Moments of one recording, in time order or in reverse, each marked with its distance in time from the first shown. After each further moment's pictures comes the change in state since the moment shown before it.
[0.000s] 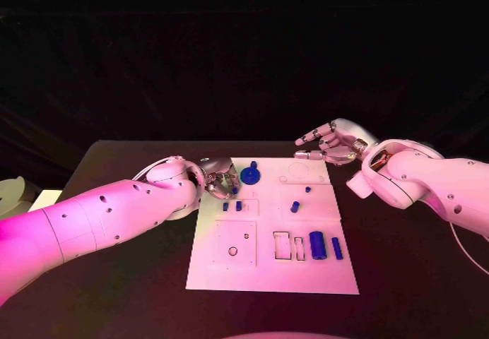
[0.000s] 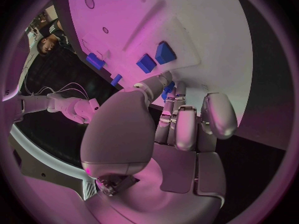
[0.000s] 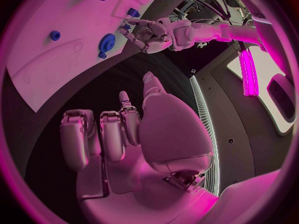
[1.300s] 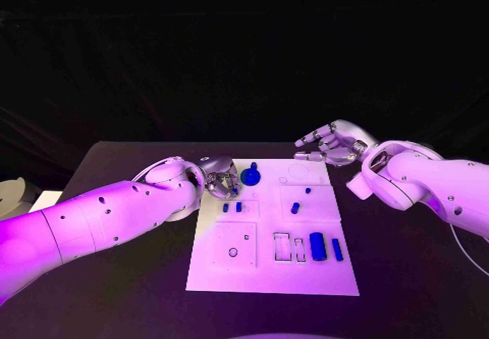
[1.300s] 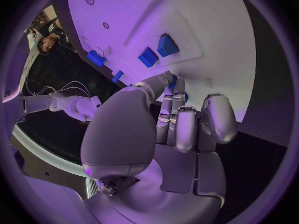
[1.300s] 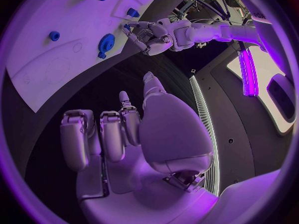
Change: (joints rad) left arm 0.000 -0.005 0.002 0.010 -0.001 -0.037 0.022; left_hand 0.060 0.031 0.020 0.008 0.000 0.127 -0.036 0.040 0.046 0.136 -0.040 0.019 0.017 -0.001 -0.024 0.000 0.041 0.000 0.011 -0.018 0.045 0.040; right arm 0.000 -0.001 0.000 0.004 0.000 0.000 0.000; right_hand -0.005 -0.005 0.003 0.003 0.000 0.000 0.000 0.000 0.000 0.000 0.000 0.011 -0.002 0.000 0.000 0.007 0.000 0.000 0.000 0.000 0.006 0.001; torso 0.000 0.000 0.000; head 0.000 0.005
